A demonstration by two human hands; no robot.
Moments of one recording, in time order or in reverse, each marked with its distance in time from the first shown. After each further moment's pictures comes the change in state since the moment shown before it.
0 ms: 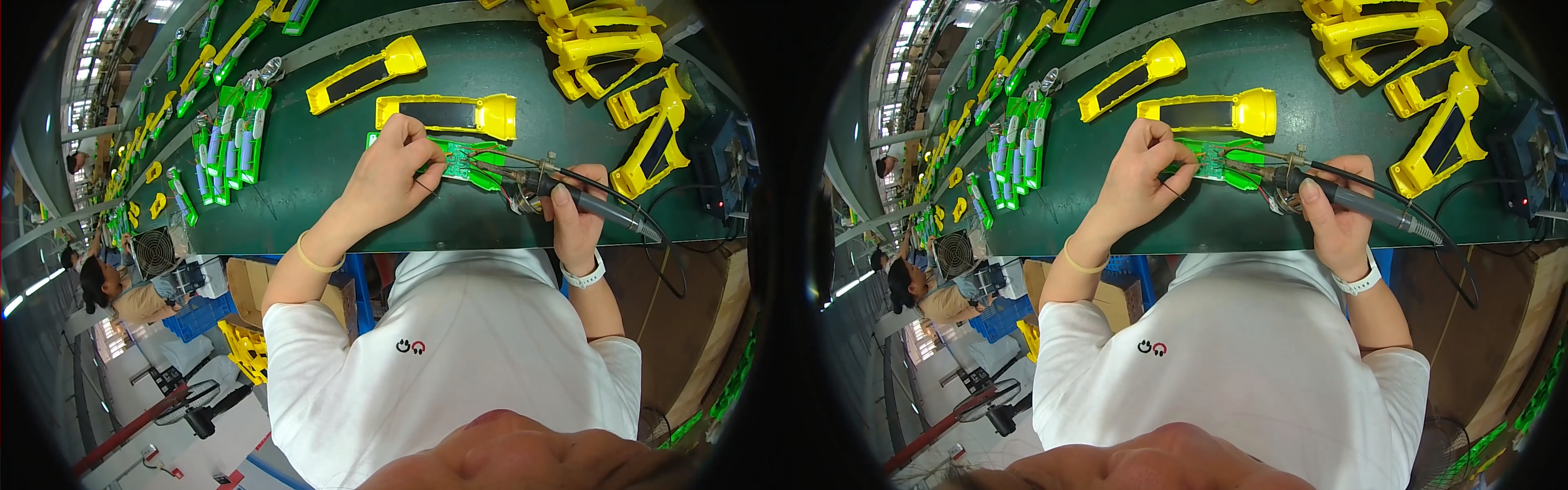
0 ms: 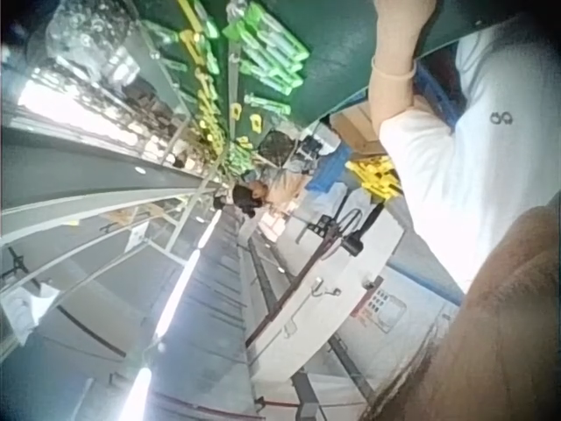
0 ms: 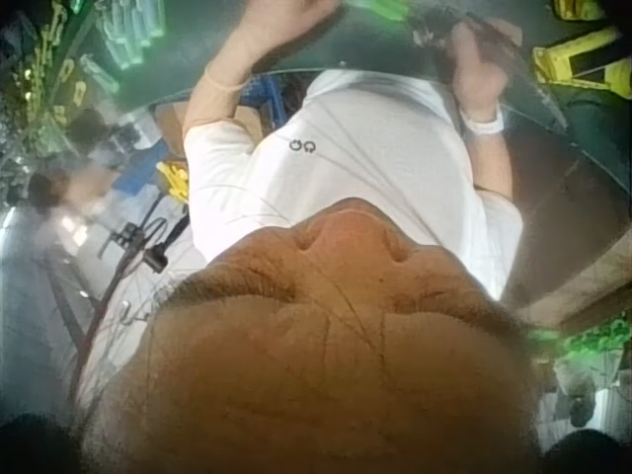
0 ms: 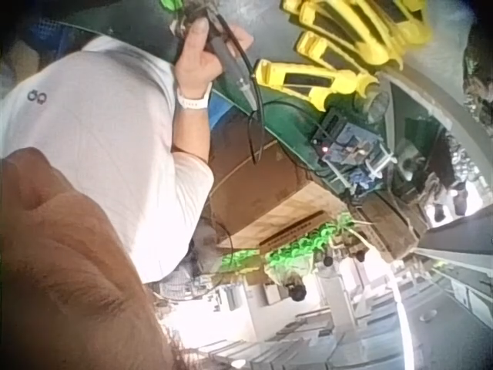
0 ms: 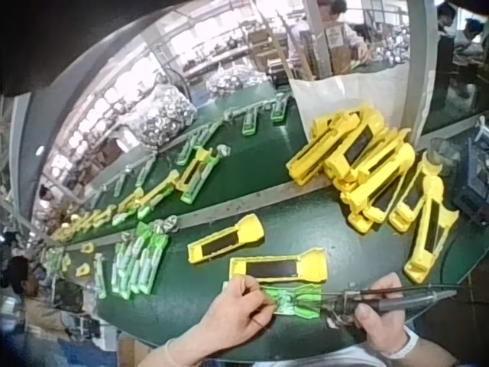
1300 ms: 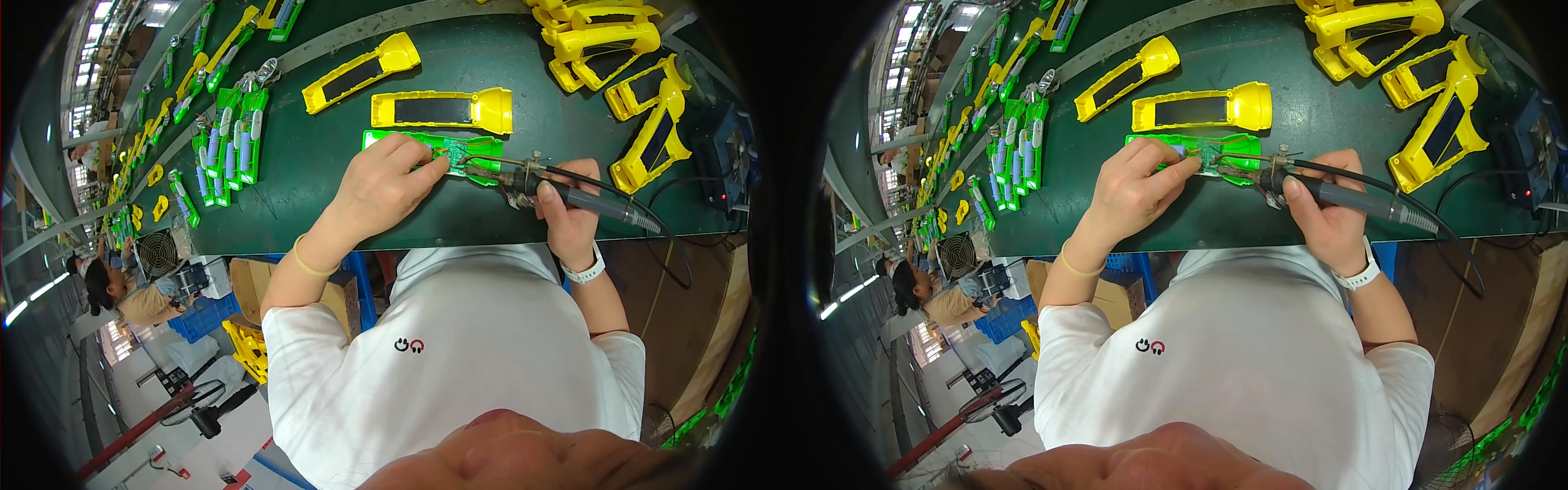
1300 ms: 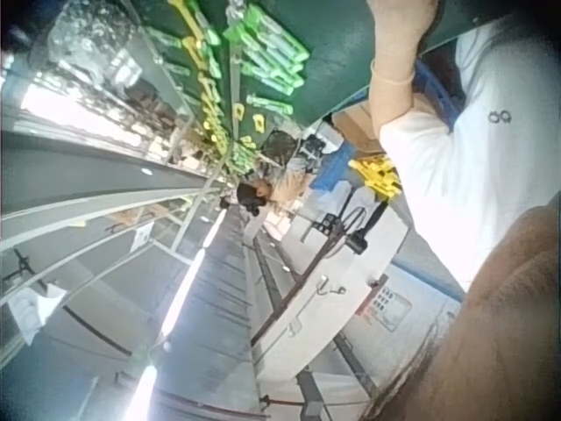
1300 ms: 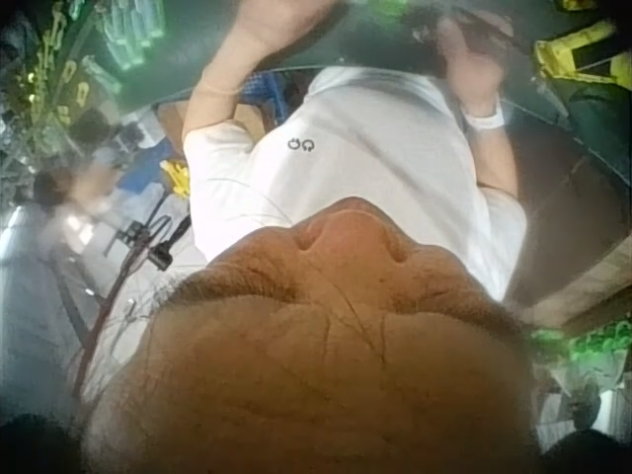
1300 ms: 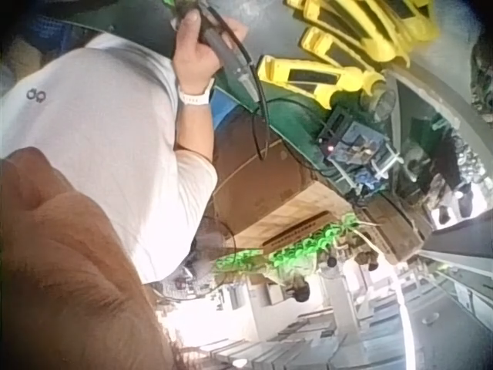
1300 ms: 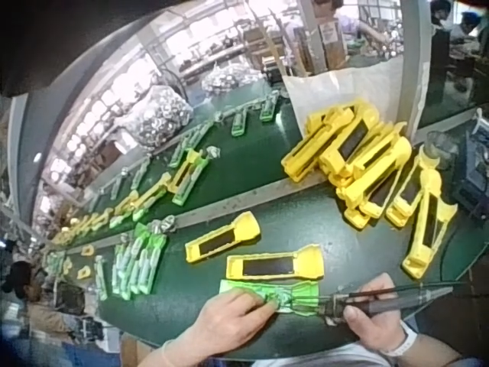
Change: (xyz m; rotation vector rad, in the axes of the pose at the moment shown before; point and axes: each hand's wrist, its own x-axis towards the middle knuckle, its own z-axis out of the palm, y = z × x) left_hand -0.004 0.000 -0.001 0.278 0.003 0.347; right_hand -0.002 0.000 0.003 -0.063 -0.041 0.007
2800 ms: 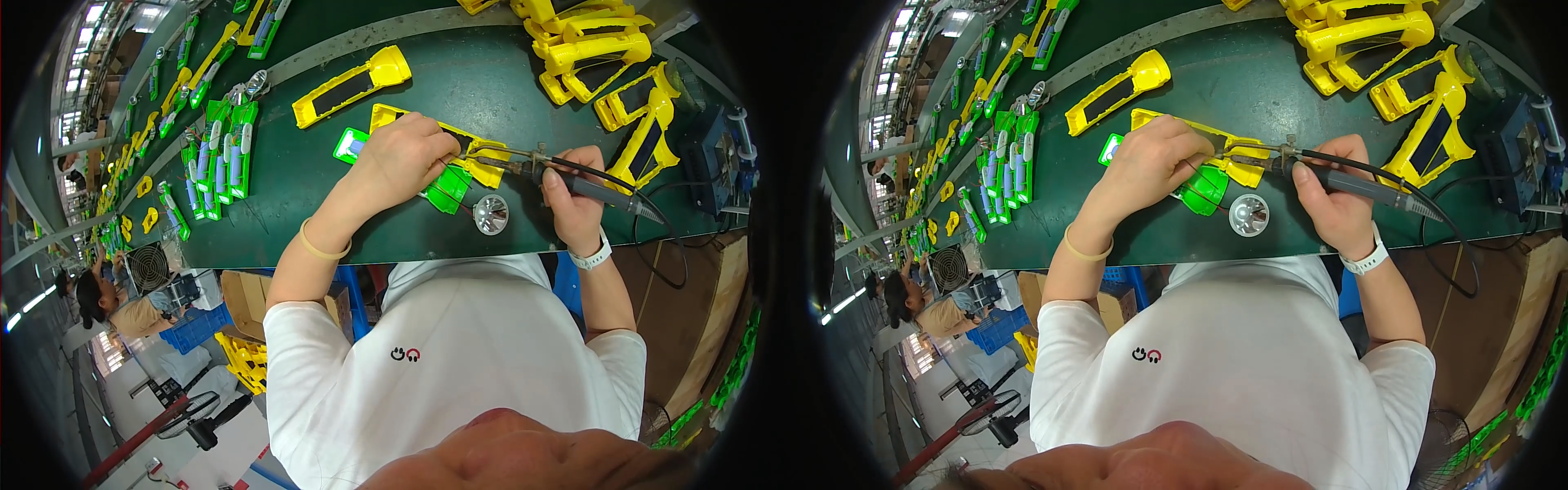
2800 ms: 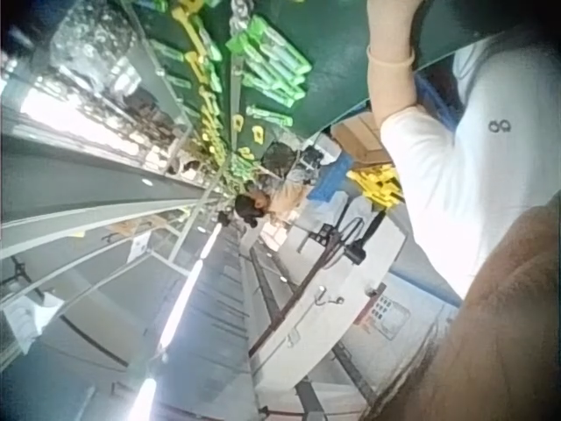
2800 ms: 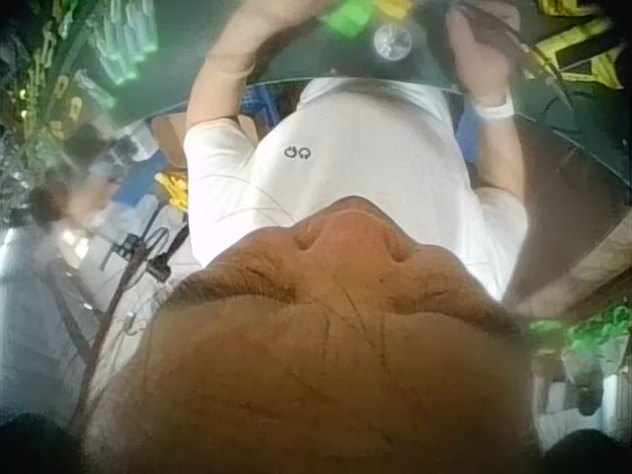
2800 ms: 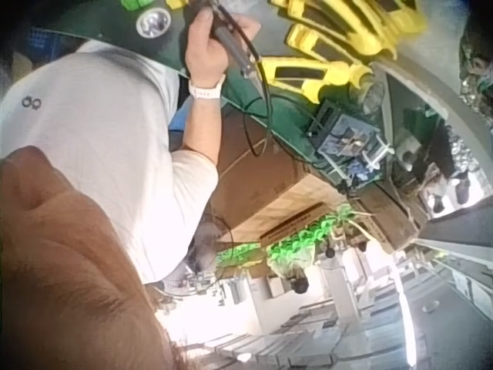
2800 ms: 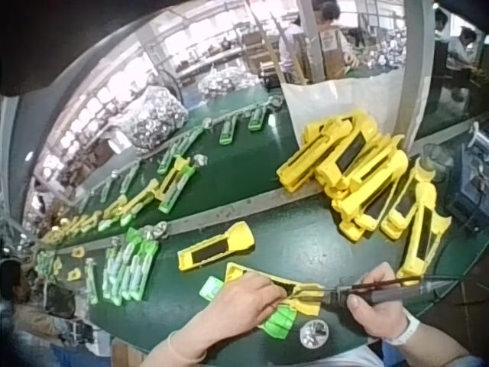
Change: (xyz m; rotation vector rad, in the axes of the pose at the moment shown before) left_hand 0.038 -0.021 0.018 -0.218 -0.172 -0.142; right_hand 0.029 0.002 -0.023 -0.181 0.020 -0.081
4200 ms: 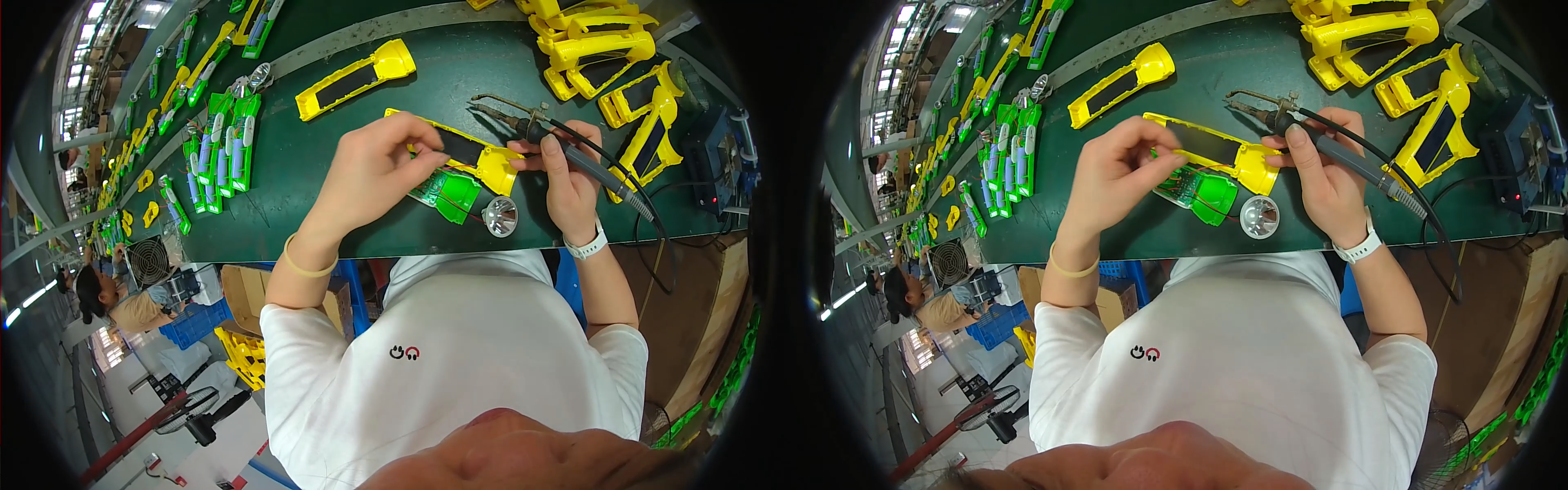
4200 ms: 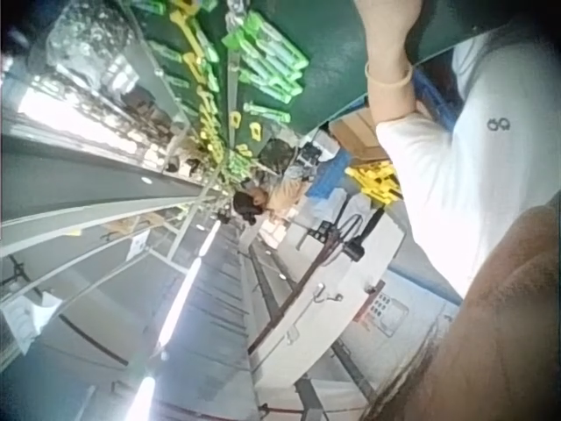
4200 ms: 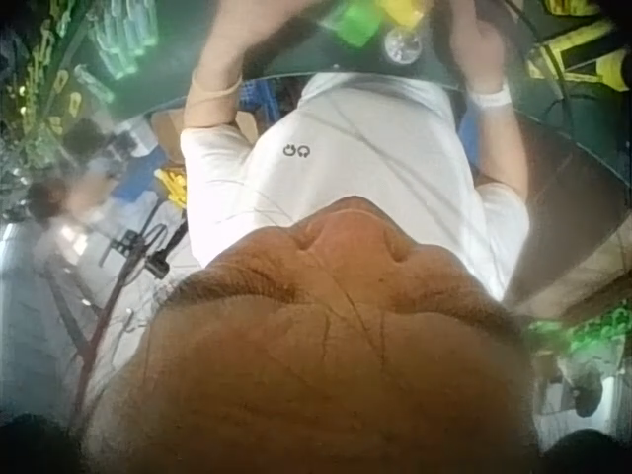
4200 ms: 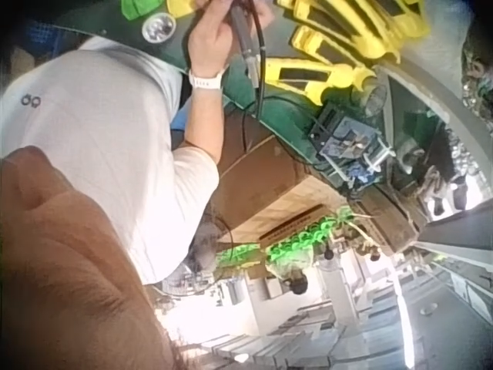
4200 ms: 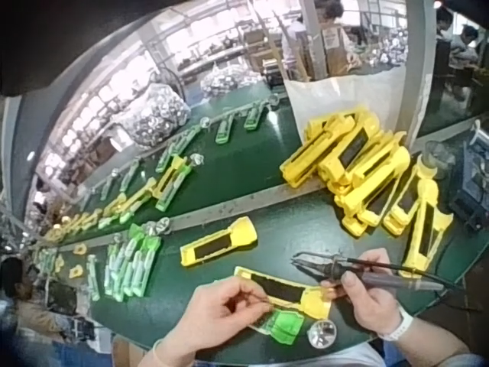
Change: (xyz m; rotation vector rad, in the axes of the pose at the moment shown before) left_hand -0.016 0.030 -0.038 -0.547 0.022 -0.566; right_hand 0.014 -0.007 0.026 0.219 -0.015 0.062
